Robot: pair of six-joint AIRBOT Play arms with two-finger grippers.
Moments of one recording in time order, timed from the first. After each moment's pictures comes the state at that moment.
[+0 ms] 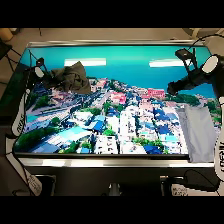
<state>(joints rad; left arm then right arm) 0.04 -2.02 1.91 1.39 -0.96 -1.90 -0.08 -1.47 1.58 -1.39 1.28 1.05</state>
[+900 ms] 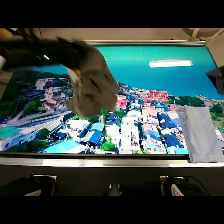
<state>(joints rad) -0.50 -1.26 1.74 1.28 -1.03 -1.44 -0.08 -0.91 1.70 -1.40 1.47 1.01</state>
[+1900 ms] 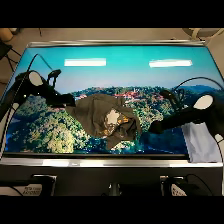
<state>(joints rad) -0.11 -1.52 1.38 1.28 -1.31 -1.61 -0.08 -1.15 0.91 -1.00 1.39 0.91</state>
